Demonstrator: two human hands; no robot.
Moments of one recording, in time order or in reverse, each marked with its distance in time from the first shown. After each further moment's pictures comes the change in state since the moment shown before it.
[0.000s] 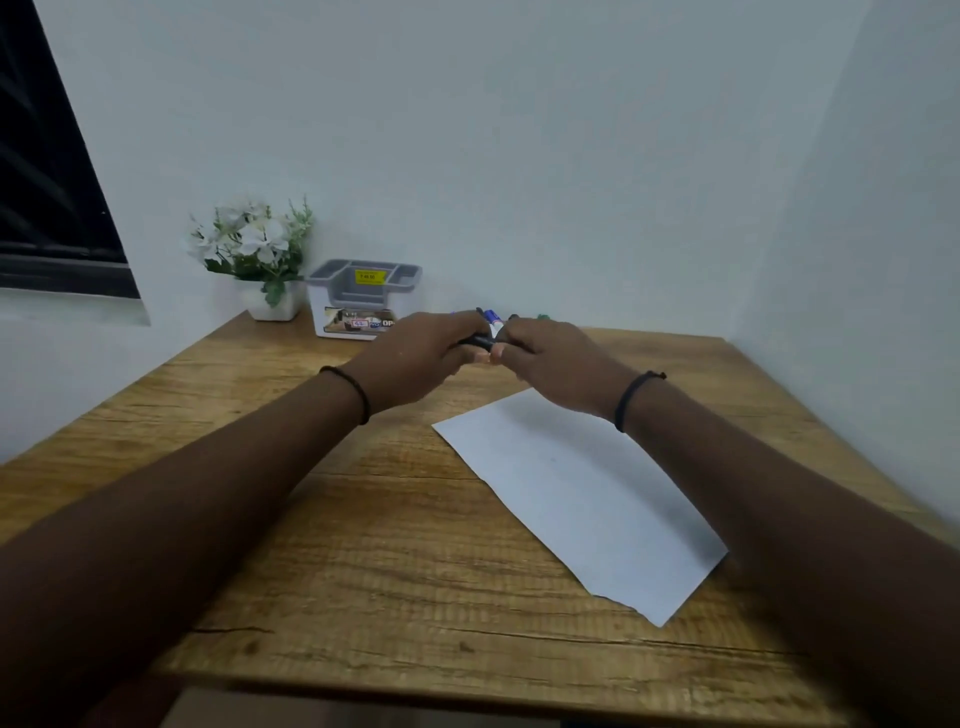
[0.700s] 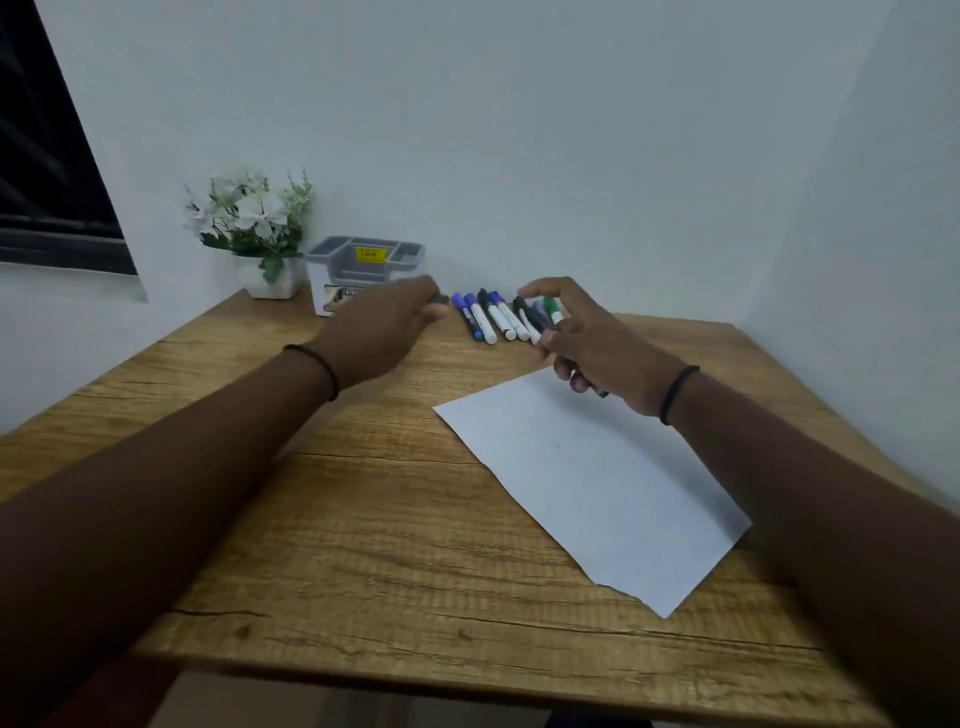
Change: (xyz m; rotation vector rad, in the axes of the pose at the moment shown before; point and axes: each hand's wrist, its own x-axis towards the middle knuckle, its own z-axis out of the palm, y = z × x) left_hand -0.012 -0.037 -0.009 0.182 0.069 -0.115; right_hand -0.020 0.021 -0.012 0.580 -0.064 0.198
